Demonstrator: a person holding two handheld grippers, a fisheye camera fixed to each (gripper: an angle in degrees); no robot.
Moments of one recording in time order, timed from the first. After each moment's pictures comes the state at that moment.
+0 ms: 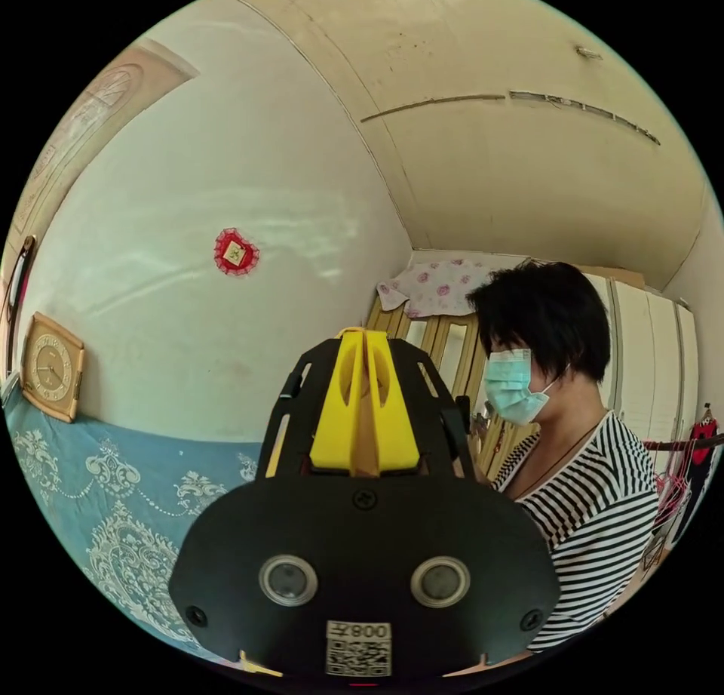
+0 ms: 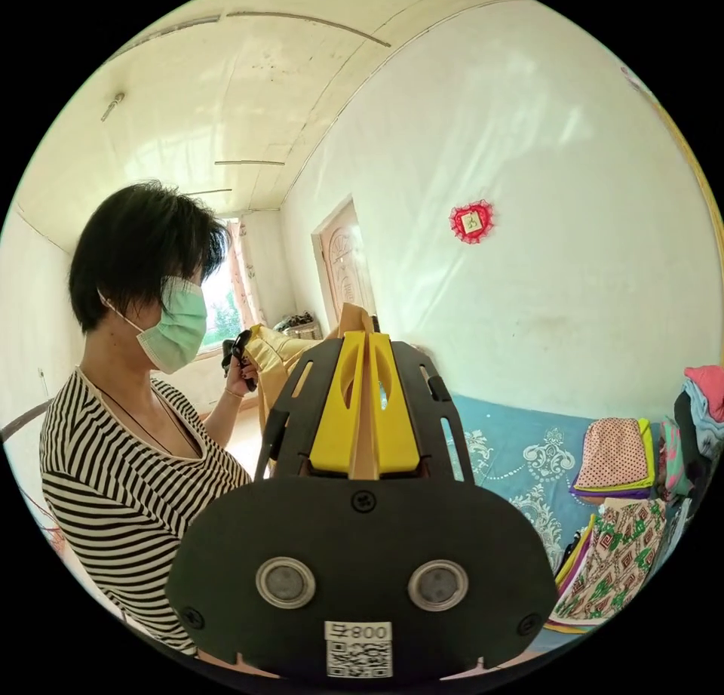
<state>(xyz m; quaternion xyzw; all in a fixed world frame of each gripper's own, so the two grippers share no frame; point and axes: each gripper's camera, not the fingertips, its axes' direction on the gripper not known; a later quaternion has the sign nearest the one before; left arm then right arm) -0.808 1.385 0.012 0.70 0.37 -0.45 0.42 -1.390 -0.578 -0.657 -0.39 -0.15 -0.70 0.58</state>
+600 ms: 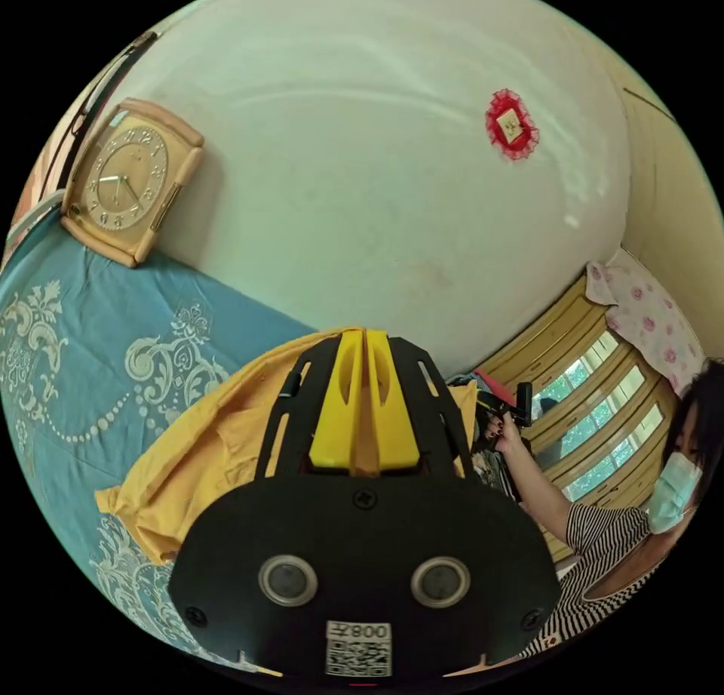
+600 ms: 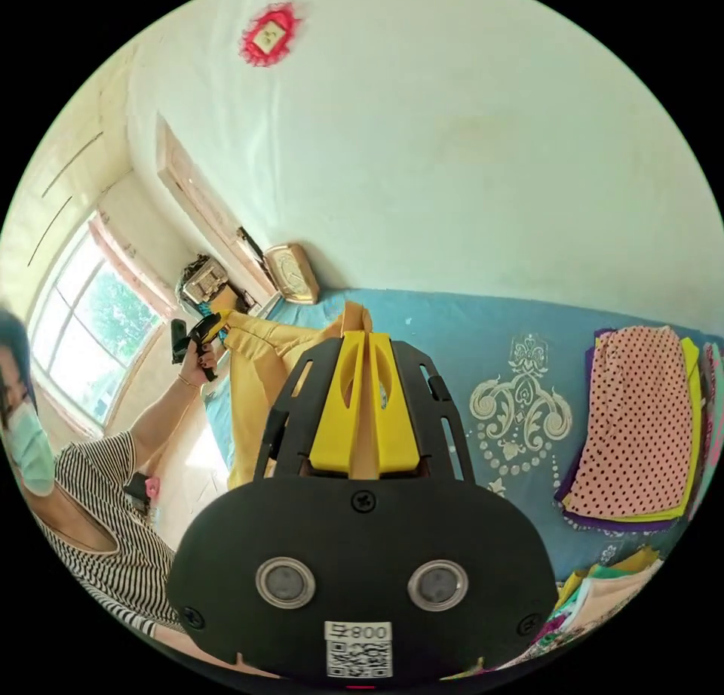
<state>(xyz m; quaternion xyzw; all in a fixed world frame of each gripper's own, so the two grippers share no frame) -0.876 1.034 0.552 0.36 0.49 -0.61 0.50 -1.188 -0.550 -0.042 -0.49 0.14 -0.61 0.60</state>
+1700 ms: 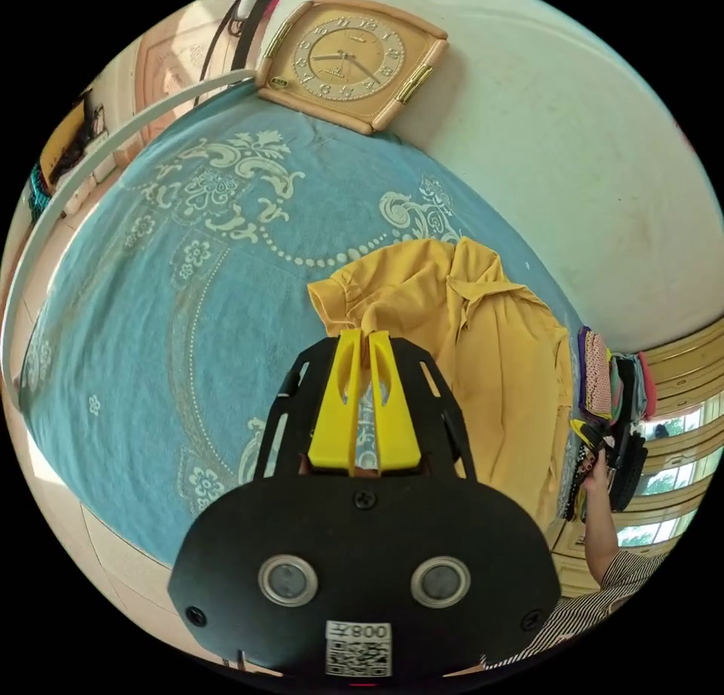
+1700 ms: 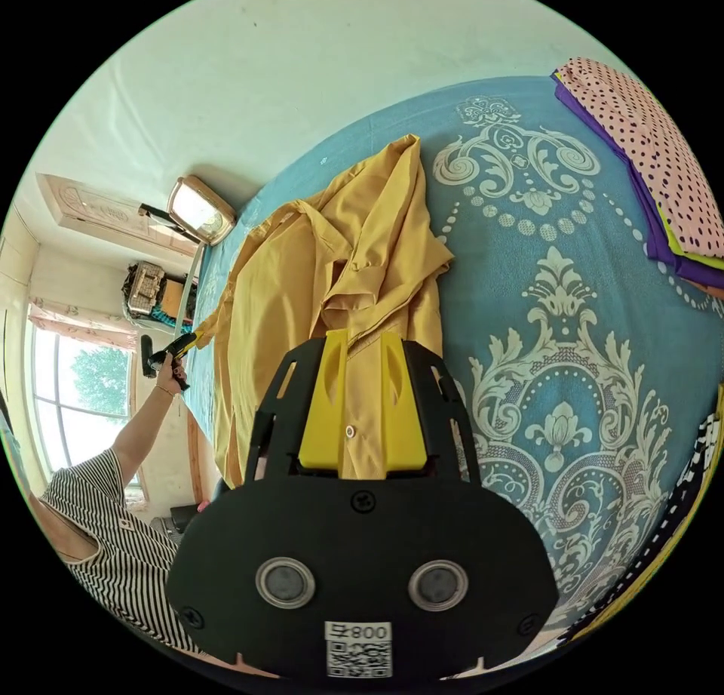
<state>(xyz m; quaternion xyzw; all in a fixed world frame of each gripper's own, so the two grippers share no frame) -0.620 1.045 0.842 0.02 0.44 -0.66 0.61 -0.885 -0.458 0.013 -0.51 0.34 -0.48 0.63</state>
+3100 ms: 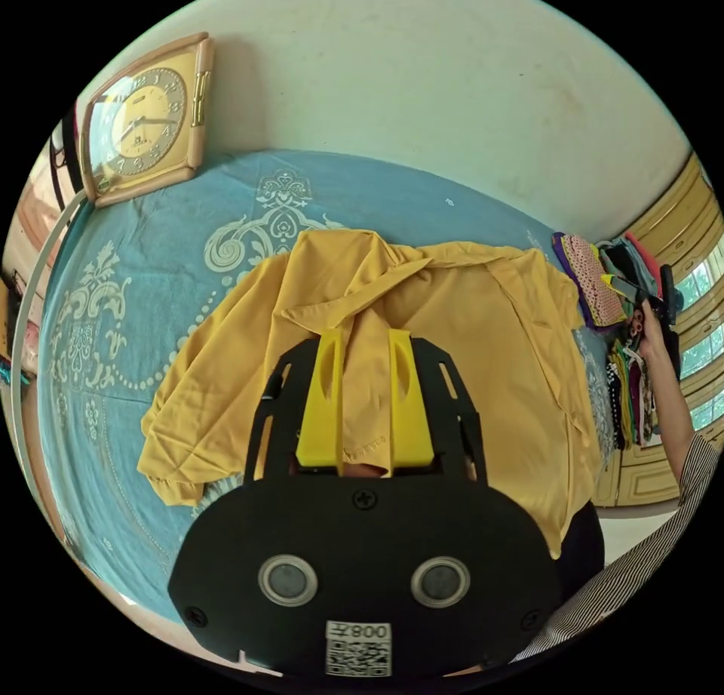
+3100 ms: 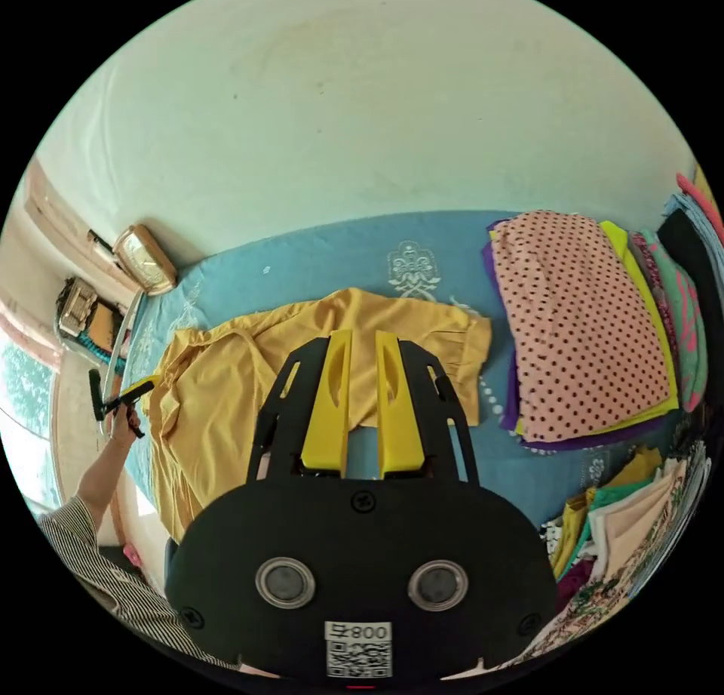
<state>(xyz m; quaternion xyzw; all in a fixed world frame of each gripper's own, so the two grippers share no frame) -0.526 0.763 0.814 0.10 0.44 -0.50 0.74 -1.004 -0.344 0.121 -0.37 0.37 -0.61 0.59</state>
